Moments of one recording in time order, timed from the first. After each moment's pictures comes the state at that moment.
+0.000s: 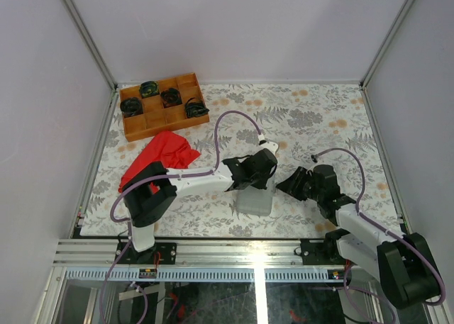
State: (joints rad) left arm -1.04 1.87 1.25 -0.27 -0.18 -0.53; right arm 0.31 0.97 0.20 0.13 -0.31 0.83
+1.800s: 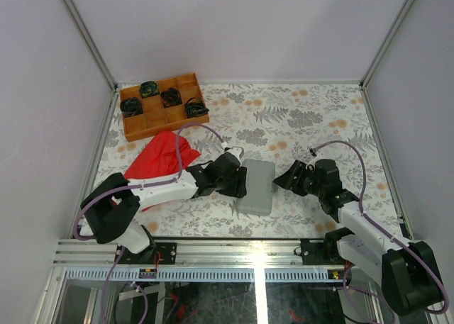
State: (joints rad) left arm -0.91 1.54 0.86 -0.22 -0.02 -0.63; right arm 0.31 0.93 0.28 0.04 -0.35 0.75
